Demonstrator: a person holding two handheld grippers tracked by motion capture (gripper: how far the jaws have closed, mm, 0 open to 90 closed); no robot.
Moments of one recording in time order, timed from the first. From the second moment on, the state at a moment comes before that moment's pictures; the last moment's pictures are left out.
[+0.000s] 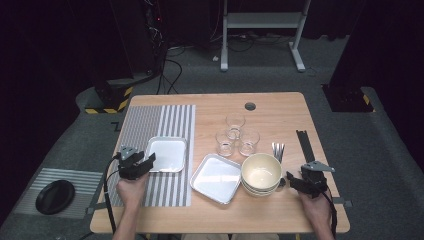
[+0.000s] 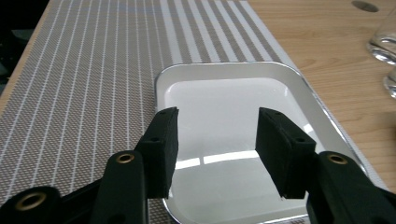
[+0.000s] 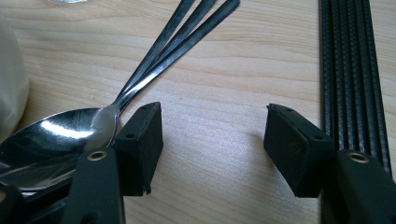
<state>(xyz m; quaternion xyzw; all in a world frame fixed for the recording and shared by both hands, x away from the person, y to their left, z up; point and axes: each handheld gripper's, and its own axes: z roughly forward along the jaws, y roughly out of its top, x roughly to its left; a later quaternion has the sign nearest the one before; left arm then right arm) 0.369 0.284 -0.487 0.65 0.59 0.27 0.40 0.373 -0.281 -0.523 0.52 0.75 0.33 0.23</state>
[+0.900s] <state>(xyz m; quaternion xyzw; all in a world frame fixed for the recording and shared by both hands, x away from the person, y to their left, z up) 0.332 0.249 -0.505 0.68 0.56 0.26 0.39 0.373 -0.281 -0.523 0.53 0.75 0.33 0.23</state>
